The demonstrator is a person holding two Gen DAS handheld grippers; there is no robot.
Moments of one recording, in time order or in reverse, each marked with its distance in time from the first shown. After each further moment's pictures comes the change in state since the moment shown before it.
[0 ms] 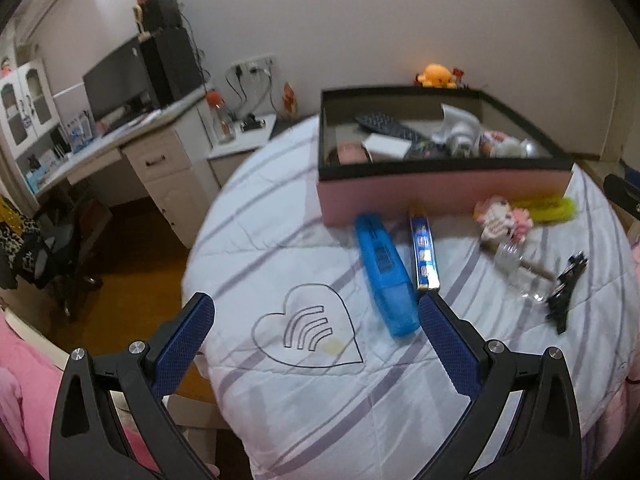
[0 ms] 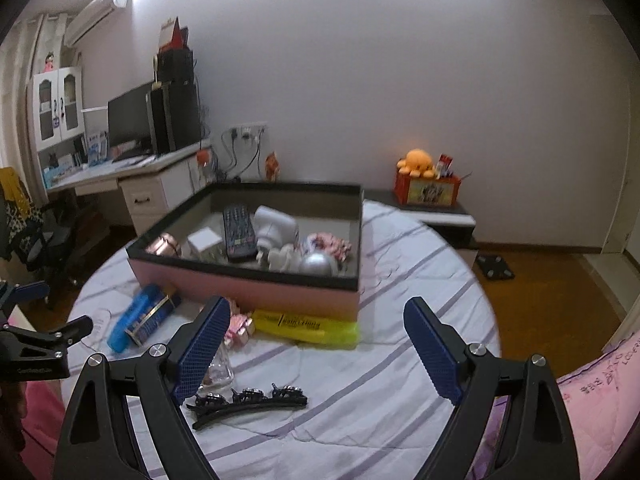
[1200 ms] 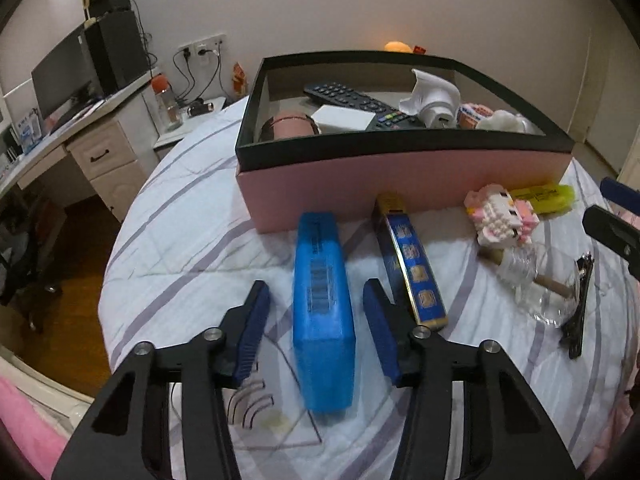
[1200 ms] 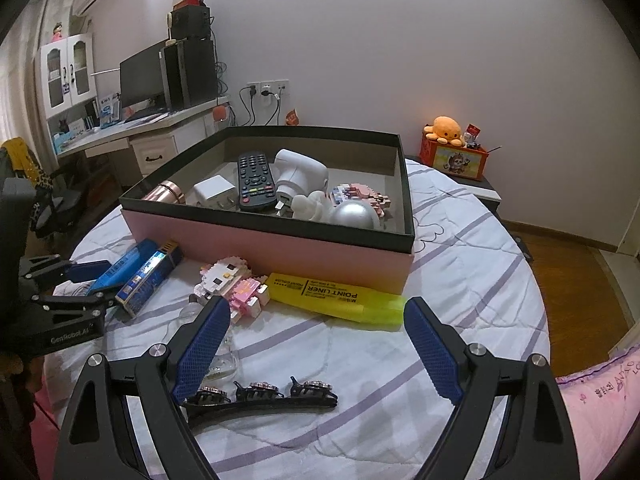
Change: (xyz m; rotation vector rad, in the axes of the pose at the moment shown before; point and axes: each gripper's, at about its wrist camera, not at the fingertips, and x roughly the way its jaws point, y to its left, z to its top) left arm 0.052 -0.023 0.014 0.044 0.055 -0.173; right arm 0.038 0.015 -0.013 -0.043 0.120 0.049
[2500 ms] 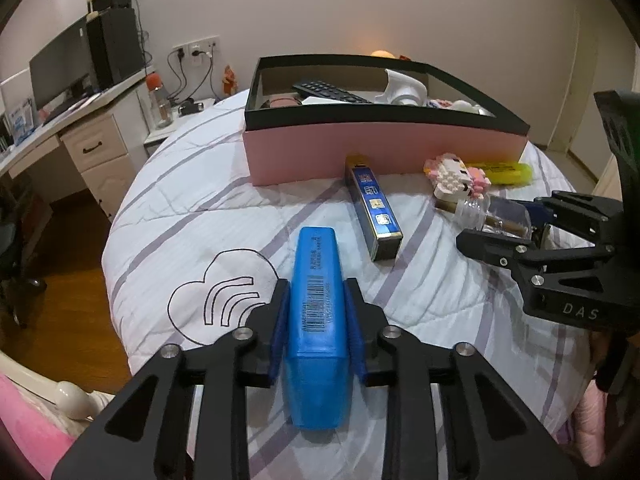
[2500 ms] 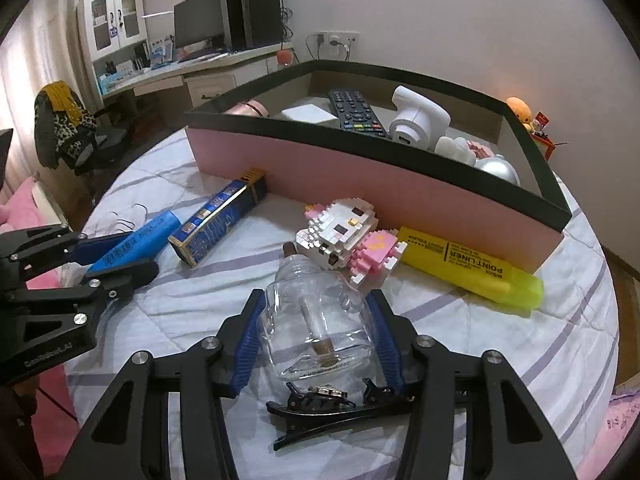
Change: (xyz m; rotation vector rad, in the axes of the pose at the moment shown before) left arm -0.034 0.003 -0.036 -0.019 -0.025 -0.063; right arm 0.034 0.062 -0.018 -0.145 0.166 0.186
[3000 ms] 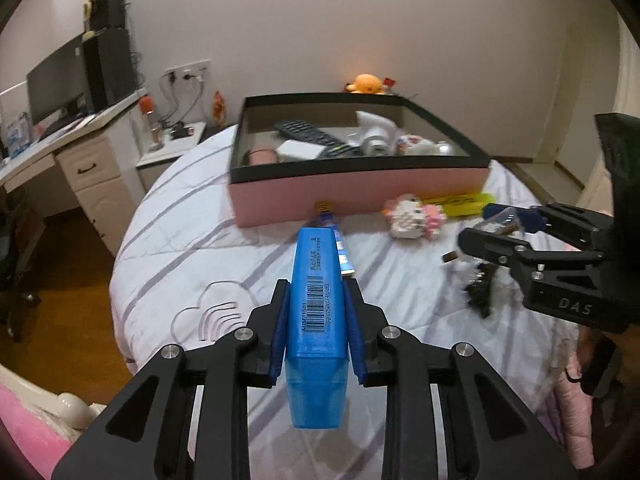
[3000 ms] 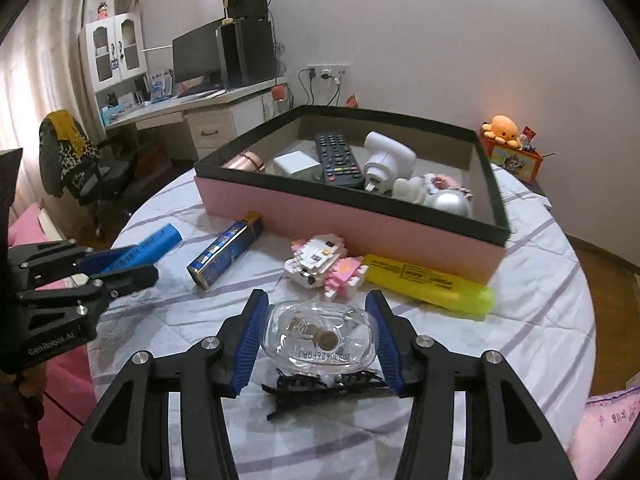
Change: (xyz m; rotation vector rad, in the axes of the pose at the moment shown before) left arm -0.036 -0.016 0.017 0.014 -0.080 -0.045; right arm -0.044 -0.015 0.000 0.040 -0.124 -0.014
